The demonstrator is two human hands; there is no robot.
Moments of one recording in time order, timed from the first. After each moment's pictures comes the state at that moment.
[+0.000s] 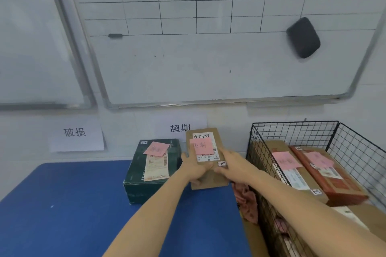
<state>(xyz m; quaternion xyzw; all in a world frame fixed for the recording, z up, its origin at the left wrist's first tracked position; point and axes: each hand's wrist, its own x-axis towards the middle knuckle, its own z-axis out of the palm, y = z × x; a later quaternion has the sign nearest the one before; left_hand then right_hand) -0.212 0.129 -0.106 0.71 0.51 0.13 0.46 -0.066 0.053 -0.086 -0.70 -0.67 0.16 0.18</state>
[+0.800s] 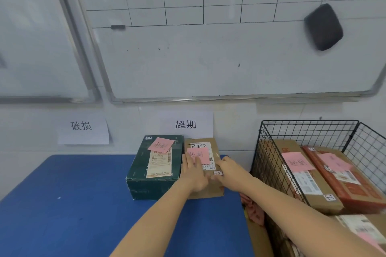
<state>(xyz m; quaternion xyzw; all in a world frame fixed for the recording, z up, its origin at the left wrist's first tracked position) -0.211 0.130 -0.139 0.81 0.53 -0.04 0.25 -0.073 0.082 -0.134 -0.70 -0.68 0.18 0.12</state>
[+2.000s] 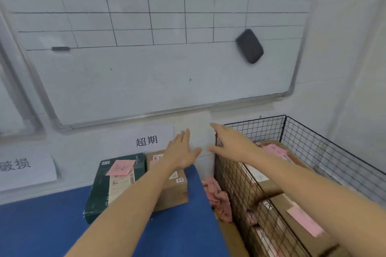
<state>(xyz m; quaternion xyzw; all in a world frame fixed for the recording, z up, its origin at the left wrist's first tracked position) -0.165 0.139 -0.051 0.91 0.36 0.09 0.18 -0.025 0.016 -0.005 -0.76 -0.63 0.00 0.16</state>
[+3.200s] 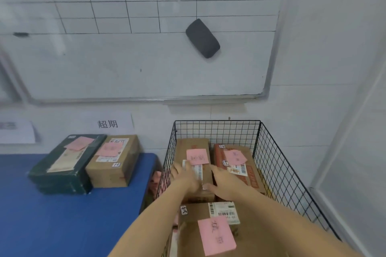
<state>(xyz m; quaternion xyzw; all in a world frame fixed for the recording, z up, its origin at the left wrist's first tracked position) 0.055 -0.027 -0.121 0.76 0.59 0.00 0.27 0.188 -0.088 -0.125 -0.71 -0.66 0.19 0.11</state>
